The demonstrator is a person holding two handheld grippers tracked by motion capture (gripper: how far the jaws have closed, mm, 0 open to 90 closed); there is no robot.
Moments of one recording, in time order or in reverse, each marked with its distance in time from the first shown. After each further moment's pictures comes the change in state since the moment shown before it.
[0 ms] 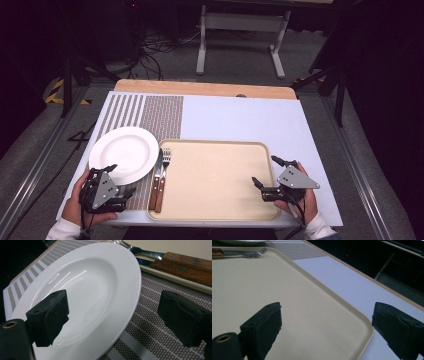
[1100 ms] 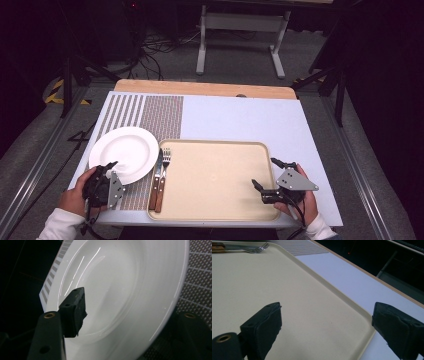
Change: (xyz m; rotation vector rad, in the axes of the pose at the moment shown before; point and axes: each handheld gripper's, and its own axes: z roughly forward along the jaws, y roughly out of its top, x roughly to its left) left arm 0.001 -0.007 0.023 0.169 0.168 0.331; right arm 0.003 -0.004 0.000 0.018 0.009 -0.016
